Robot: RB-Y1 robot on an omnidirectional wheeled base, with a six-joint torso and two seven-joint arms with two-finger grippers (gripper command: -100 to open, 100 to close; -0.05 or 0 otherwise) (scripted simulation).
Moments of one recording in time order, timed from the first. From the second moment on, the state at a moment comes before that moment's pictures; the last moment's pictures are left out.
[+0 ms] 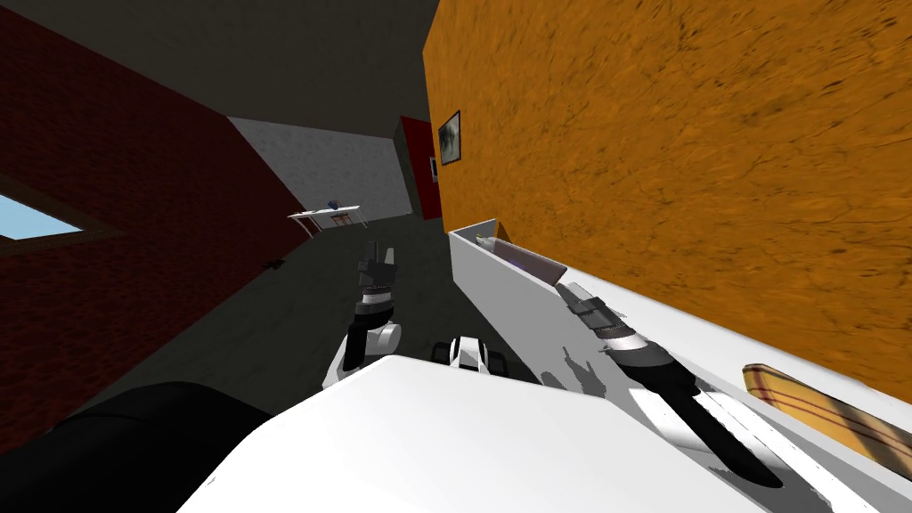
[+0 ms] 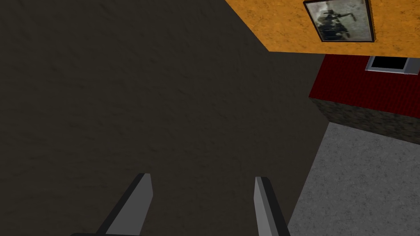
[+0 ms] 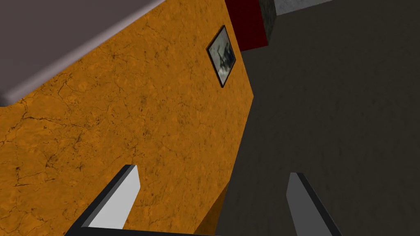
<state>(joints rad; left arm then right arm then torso) 0.49 0.05 0.06 -2.31 0.04 -0.50 0.05 0.57 -0.62 -0.17 -2.01 0.26 -0.56 0.24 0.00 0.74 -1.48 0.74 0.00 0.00</state>
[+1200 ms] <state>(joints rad) 0.49 0.05 0.06 -2.31 0.04 -0.50 0.05 0.58 -0.94 -0.22 -1.82 0.48 -0.57 0.36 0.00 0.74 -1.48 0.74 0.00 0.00</state>
